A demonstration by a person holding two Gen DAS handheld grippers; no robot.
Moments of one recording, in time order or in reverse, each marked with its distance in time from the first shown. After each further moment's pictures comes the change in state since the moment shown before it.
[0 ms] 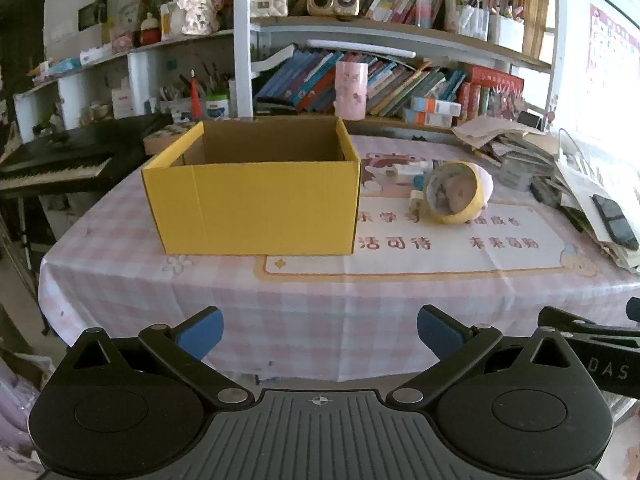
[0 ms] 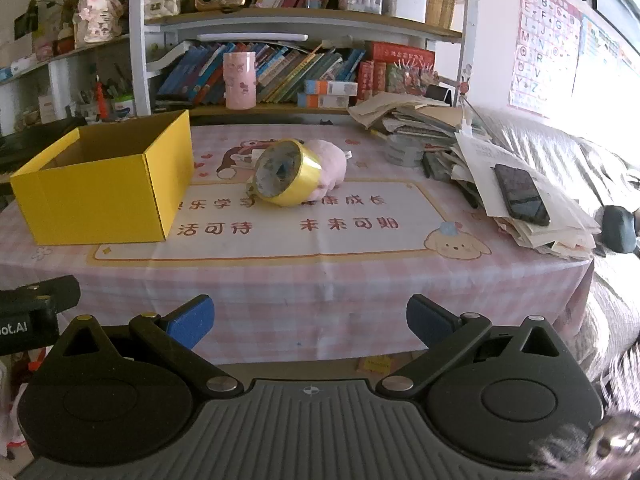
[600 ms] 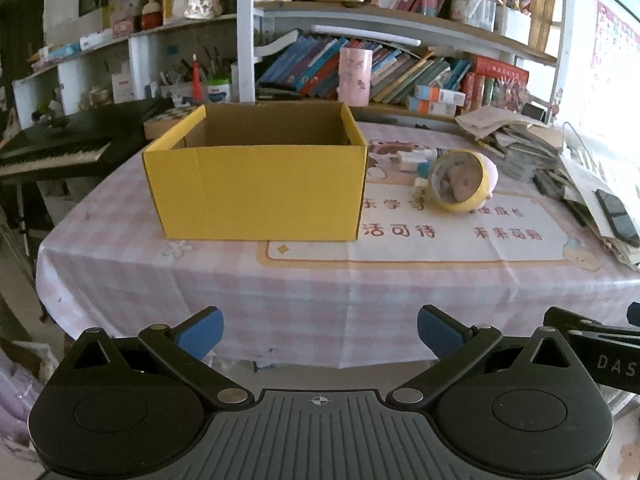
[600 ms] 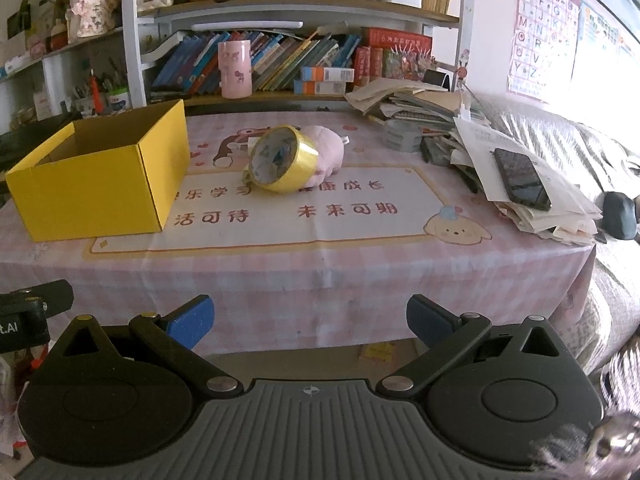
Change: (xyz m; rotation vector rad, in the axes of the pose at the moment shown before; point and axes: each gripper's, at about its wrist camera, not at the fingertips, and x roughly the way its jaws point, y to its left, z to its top) left arm 0.006 0.006 -0.002 -0.011 0.037 -0.009; right arm 0.004 0.002 -0.001 0.023 0.045 0.003
